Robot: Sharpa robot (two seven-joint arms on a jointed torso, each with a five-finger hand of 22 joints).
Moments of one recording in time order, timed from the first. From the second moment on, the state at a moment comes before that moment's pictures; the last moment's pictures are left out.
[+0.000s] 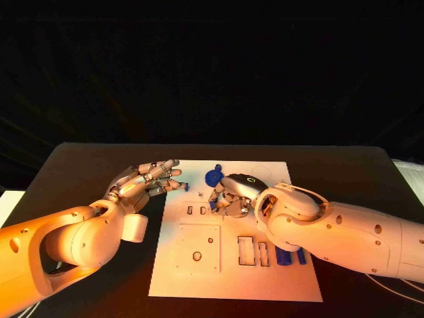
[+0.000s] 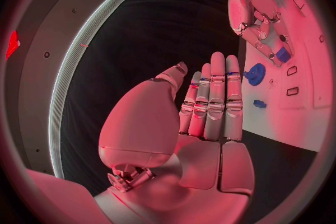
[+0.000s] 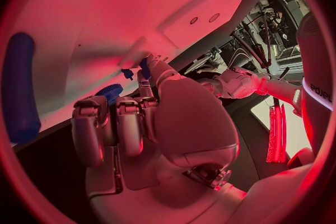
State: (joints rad) left arm 1.15 -0.99 -0.04 1.77 0.18 -0.31 0.44; left_hand 1.35 -0.06 0.27 0.11 0.14 1.01 0.20 0.08 0.07 1.18 0.13 0.10 0.09 1.20 0.06 0.42 0.36 0.17 1.07 0.17 0.31 0.14; right arm 1.10 -0.69 0.00 1.56 -1.56 -0.31 -0.21; right_hand 1.40 0.00 0.21 0.05 0.12 1.14 0.11 0.10 0.08 1.47 0.01 1.51 1.31 1.47 -0.06 1.57 1.31 0.01 1.46 0.06 1.57 1.31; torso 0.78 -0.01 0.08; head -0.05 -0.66
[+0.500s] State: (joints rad) left arm 1.15 -0.99 -0.04 1.77 0.18 -0.31 0.44; left_hand 1.35 -0.06 0.27 0.11 0.14 1.01 0.20 0.08 0.07 1.18 0.13 0.10 0.09 1.20 0.06 0.42 0.36 0.17 1.07 0.17 0.31 0.14; right arm 1.10 -0.66 0.00 1.55 -1.56 -0.31 -0.22; right_hand 1.39 -0.01 0.22 0.04 0.13 1.14 0.11 0.10 0.08 1.47 0.01 1.51 1.31 1.47 -0.06 1.57 1.31 0.01 1.46 0.06 1.57 1.31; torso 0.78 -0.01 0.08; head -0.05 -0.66
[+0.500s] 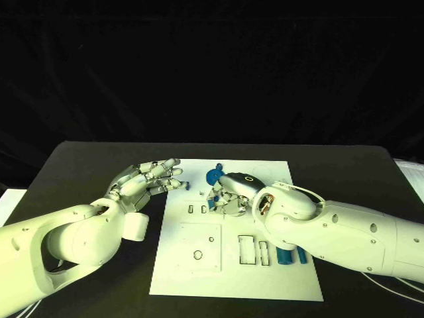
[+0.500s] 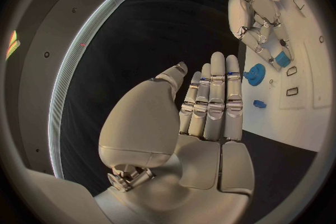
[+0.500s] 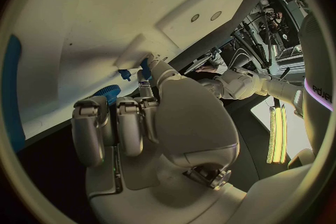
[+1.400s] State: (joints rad) left arm 1.15 -0.99 -0.04 1.77 0.18 -0.30 0.44; left_hand 1.35 -0.06 0.27 0.11 0.14 1.00 0.20 0.08 0.07 1.18 0.13 0.10 0.09 1.20 0.06 0.42 0.36 0.17 1.07 0.17 0.31 0.14; right arm 1.10 -0.67 0.01 1.57 -1.58 -0.28 -0.24; right_hand 1.36 -0.02 0.22 0.04 0.13 1.14 0.11 0.09 0.09 1.47 0.01 1.50 1.31 1.47 -0.06 1.57 1.31 0.01 1.46 0.06 1.57 1.31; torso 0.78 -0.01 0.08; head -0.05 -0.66
